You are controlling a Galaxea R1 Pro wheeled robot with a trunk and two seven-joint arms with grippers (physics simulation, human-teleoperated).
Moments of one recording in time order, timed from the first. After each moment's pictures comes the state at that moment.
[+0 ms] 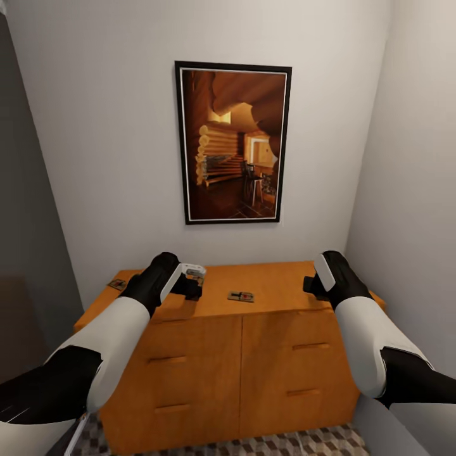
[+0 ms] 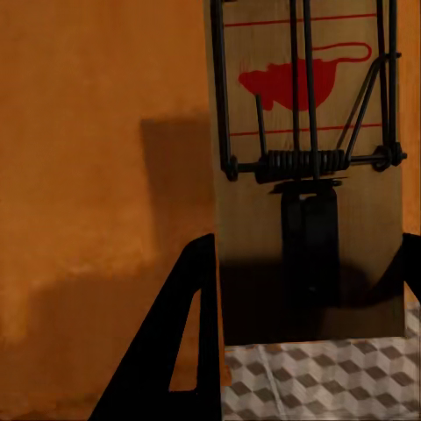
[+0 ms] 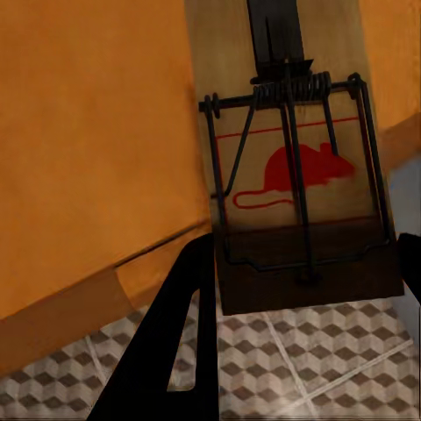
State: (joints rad) left arm -1.11 -0.11 -0.17 -0.57 0.02 1.04 -0.05; right arm -1.10 0.01 -0.24 -0.61 -0.18 1.05 -0.47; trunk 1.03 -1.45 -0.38
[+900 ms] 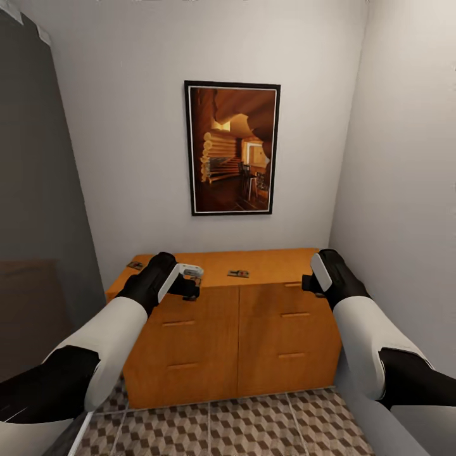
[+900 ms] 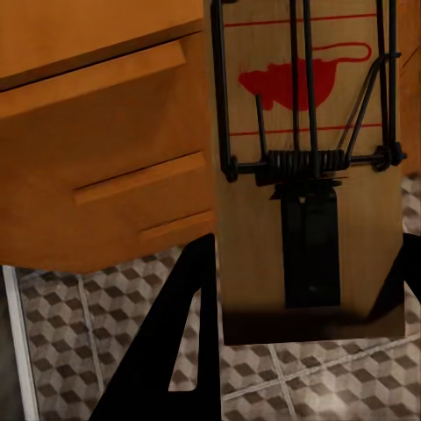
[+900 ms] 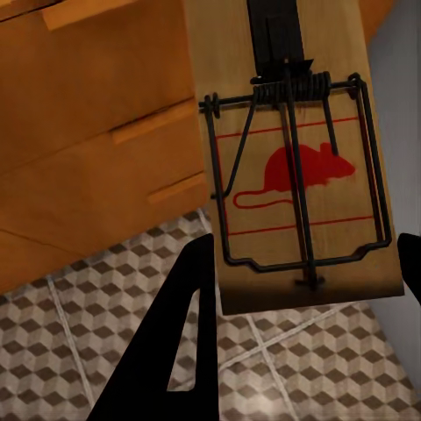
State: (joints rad) left arm -1.11 -0.10 -0.17 -0.56 0.02 1.04 -0.05; right arm -1.10 0.01 -0.18 -0.62 -0.18 1.05 -0.47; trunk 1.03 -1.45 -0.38
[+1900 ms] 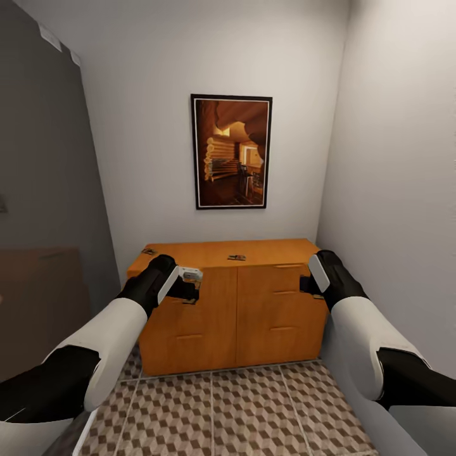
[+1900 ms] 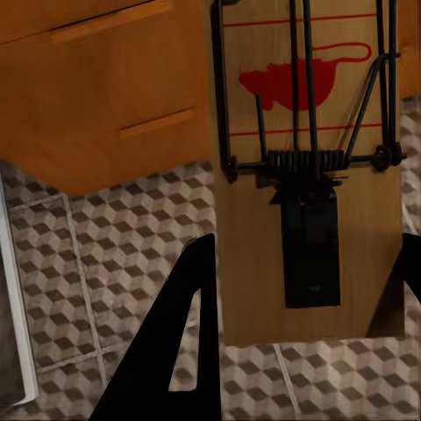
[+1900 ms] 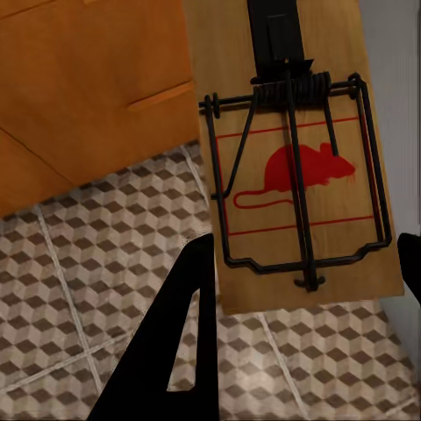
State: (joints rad) left arm -1.11 -0.10 -0.16 -0.53 0.02 1.04 -0.05; right arm -1.10 0.02 -0.17 -0.60 -0.18 1.05 -0.47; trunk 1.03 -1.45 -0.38
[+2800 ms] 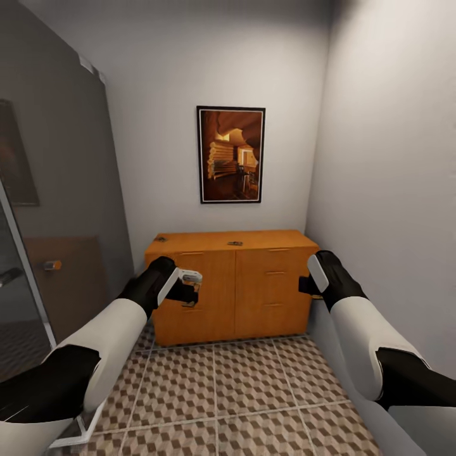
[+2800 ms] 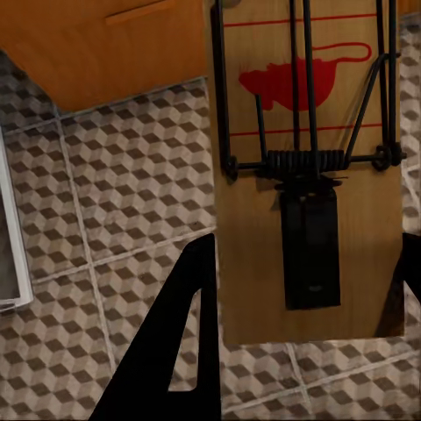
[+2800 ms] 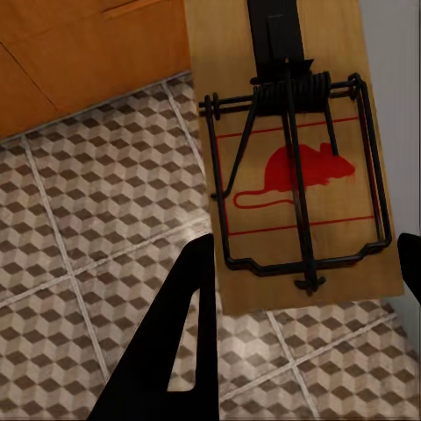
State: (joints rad) left arm -1.11 -0.09 -0.16 -0.51 0.02 1.04 -0.05; right arm -1.10 0.03 -0.17 -0.60 -0.18 1.05 -0.47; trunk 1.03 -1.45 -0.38
